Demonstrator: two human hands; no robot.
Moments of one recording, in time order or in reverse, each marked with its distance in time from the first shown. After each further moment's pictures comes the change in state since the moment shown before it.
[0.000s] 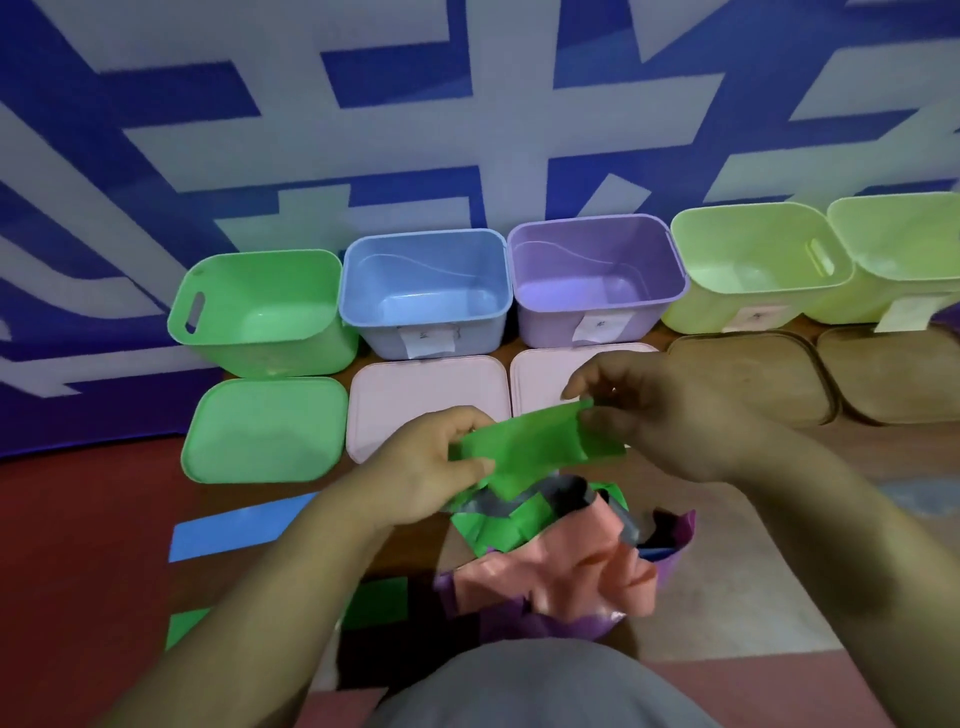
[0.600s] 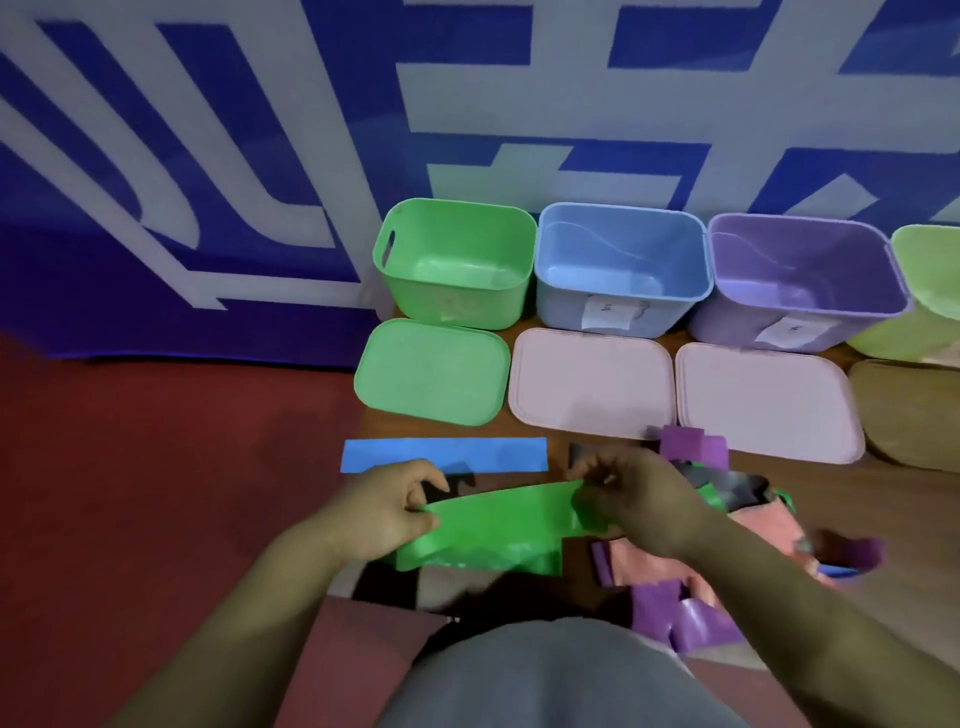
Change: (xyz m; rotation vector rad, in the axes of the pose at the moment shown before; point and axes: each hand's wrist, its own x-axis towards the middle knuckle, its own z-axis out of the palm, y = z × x) left_hand -0.181 -0.179 -0.126 0.235 0.132 -0.267; right_hand 0.028 -0.053 0.227 0.002 -0.185 0.170
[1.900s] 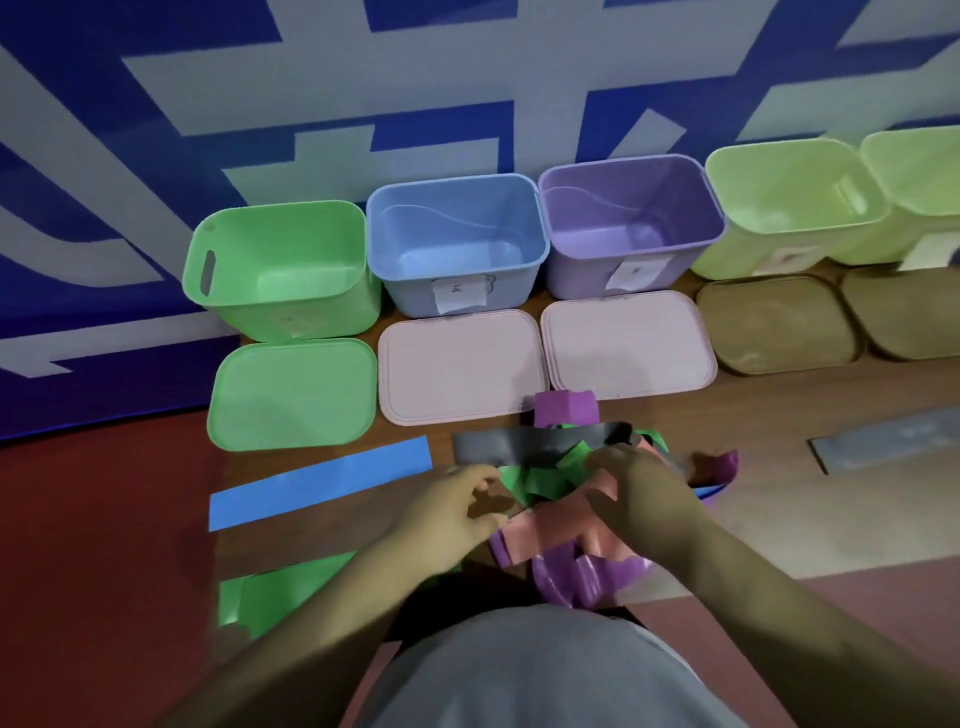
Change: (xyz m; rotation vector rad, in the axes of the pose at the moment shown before) left_hand 0.083 0.119 0.138 0.146 -0.116 0.106; right_hand -0.065 0.107 -0.050 -0.429 0.243 0.230
